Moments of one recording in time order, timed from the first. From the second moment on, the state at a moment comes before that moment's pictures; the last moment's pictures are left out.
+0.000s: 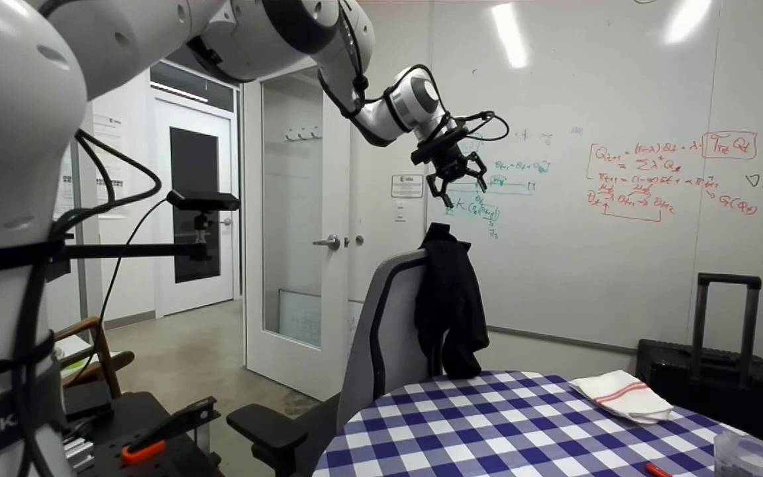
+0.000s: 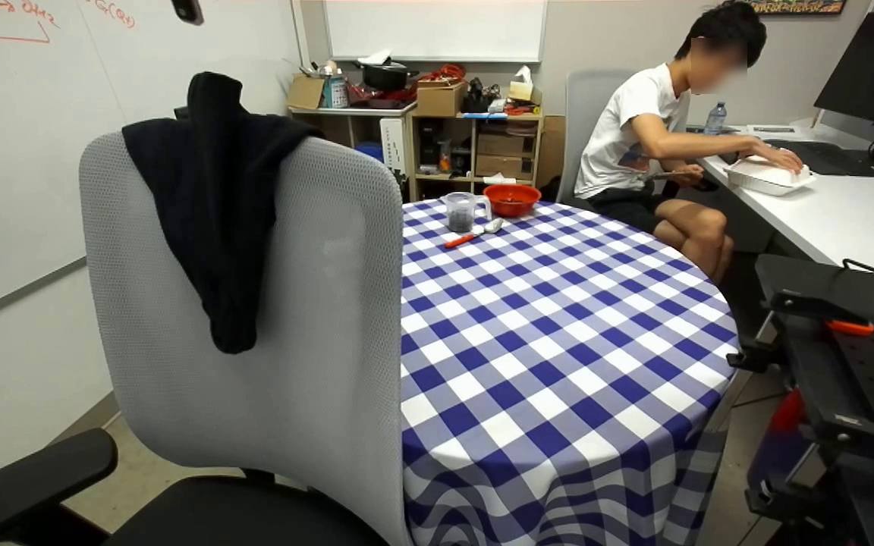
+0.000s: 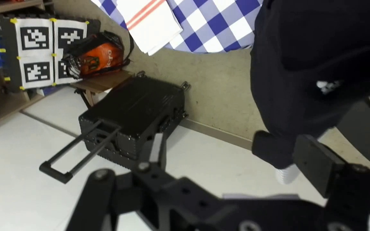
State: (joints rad) arm 0.24 0.78 -0.15 -0.99 -0.37 2.11 -0.04
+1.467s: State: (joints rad) arm -0.07 0.30 -0.20 -2.14 -0.26 2.85 0.13
